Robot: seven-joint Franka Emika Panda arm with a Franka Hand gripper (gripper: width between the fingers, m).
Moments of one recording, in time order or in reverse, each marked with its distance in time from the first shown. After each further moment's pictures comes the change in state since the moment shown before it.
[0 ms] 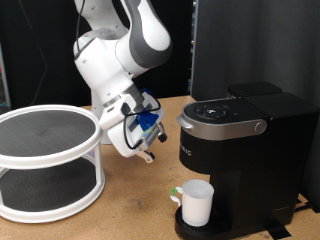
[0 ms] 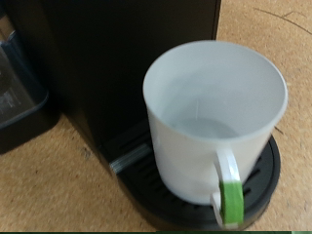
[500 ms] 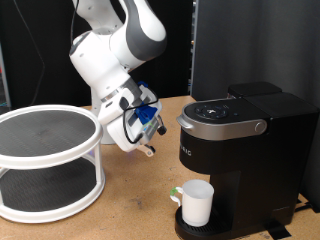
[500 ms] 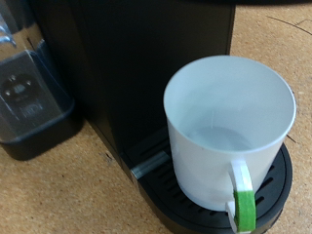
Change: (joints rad) arm -0.097 -0.069 0.050 -0.022 -0.174 -0.061 0.125
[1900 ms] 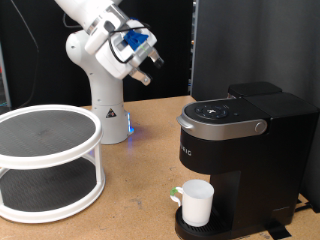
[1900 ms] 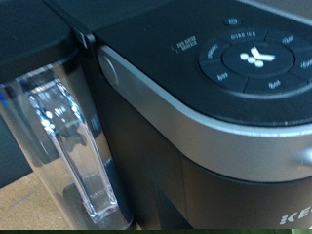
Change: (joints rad) arm -0.423 -0.452 0.304 0.003 -0.406 -0.360 0.496
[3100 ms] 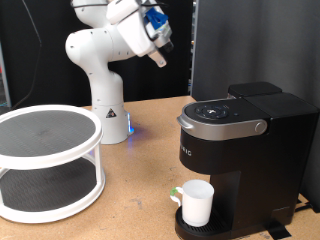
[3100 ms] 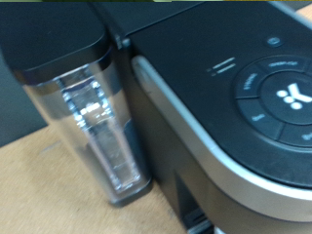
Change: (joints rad) arm -0.041 0.107 0.161 0.205 -0.183 -0.226 0.166
